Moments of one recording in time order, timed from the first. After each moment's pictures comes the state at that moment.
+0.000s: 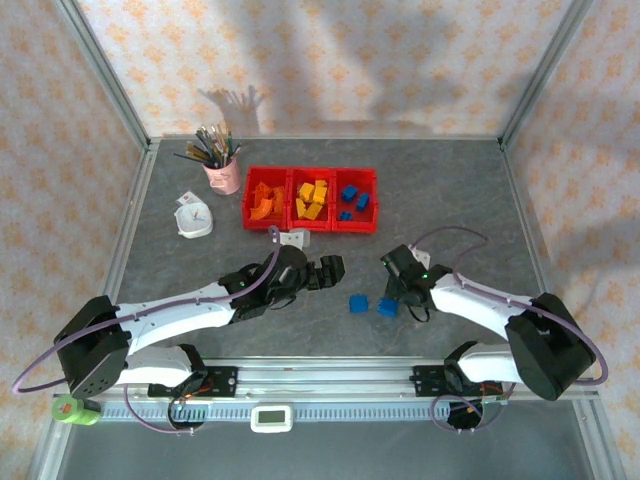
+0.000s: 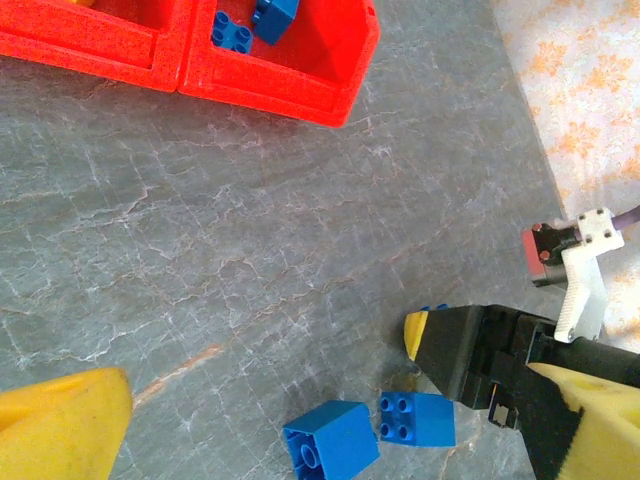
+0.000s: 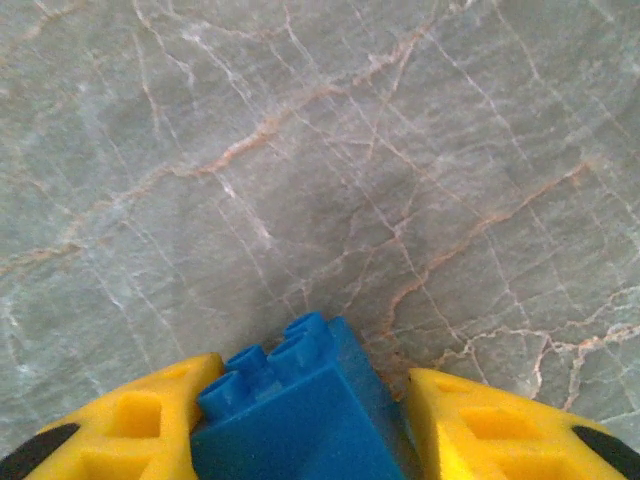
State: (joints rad) left arm -0.90 1.26 0.69 -0.02 -0.18 -0.91; right arm 0.60 1.27 0.56 -0.49 0.24 0.84
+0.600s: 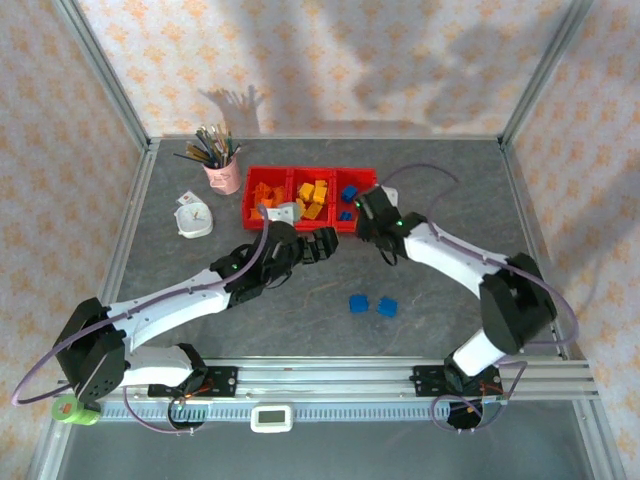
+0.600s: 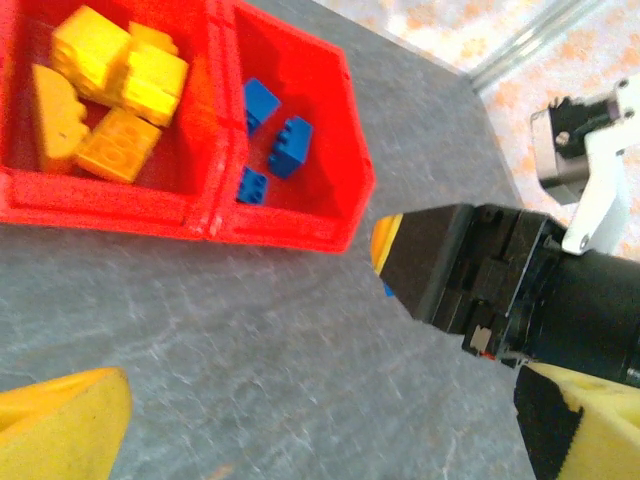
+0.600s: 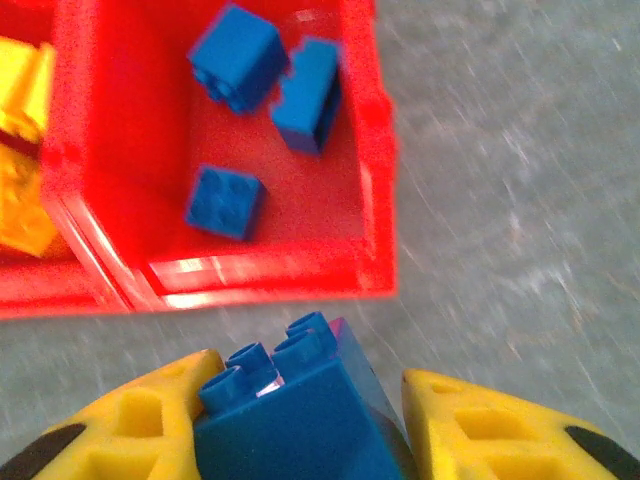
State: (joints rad) left arm -0.77 1.25 0.81 -0.06 -0.22 -0.83; right arm 0.59 1.60 1.11 -0.44 0.29 0.63
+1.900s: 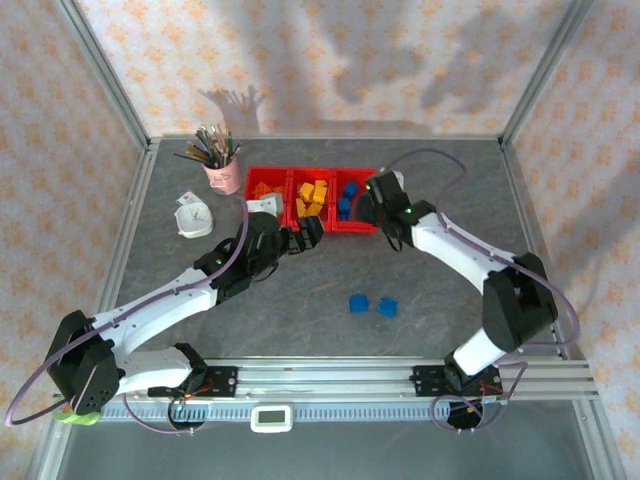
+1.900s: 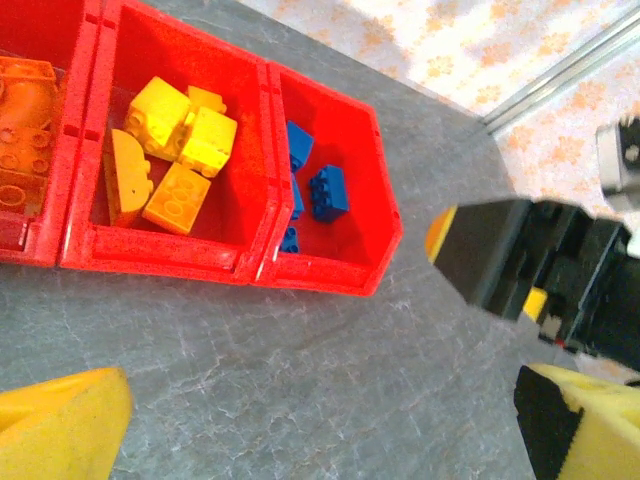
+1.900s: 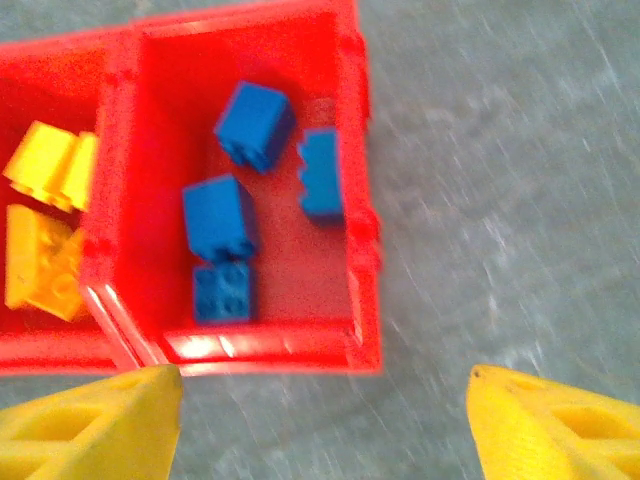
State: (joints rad) left arm -0.70 1.19 0.80 -0.10 -0.18 -0.80; right arm 0.53 1.53 1.10 -0.45 0.25 0.56
